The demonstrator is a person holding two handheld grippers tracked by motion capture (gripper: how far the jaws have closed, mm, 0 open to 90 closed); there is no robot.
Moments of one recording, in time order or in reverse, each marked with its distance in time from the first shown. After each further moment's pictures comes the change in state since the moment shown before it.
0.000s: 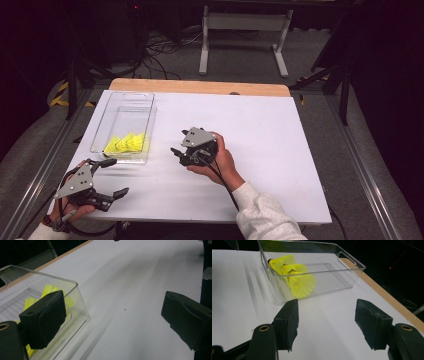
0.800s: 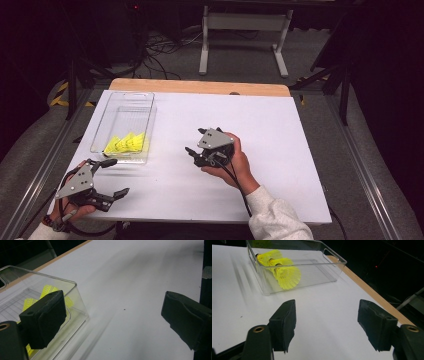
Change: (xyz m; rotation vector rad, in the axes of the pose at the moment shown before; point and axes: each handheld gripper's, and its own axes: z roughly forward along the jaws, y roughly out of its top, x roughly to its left) left arm 0.000 0.001 0.000 0.001 -0.001 0.007; right arm -0.012 -0.015 -0.034 0.001 -0.080 0.003
